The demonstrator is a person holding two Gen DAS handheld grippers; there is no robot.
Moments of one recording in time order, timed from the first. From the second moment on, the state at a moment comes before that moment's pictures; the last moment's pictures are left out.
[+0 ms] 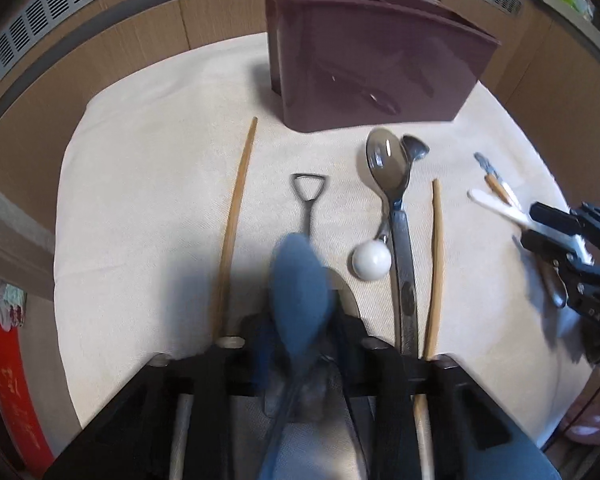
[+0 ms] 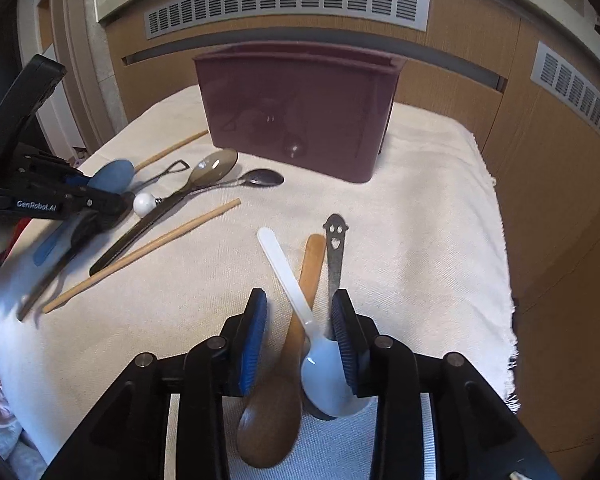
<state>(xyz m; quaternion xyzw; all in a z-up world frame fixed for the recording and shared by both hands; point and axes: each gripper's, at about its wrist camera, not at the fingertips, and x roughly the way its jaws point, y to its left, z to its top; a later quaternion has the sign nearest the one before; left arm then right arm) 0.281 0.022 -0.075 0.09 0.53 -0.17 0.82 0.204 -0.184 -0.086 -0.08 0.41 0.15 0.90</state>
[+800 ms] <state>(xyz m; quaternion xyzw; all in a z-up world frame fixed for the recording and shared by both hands) 0.246 0.054 -0.055 -0.03 0.45 -0.17 0.88 0.237 -0.164 -0.096 -0.13 0.49 0.18 0.85</state>
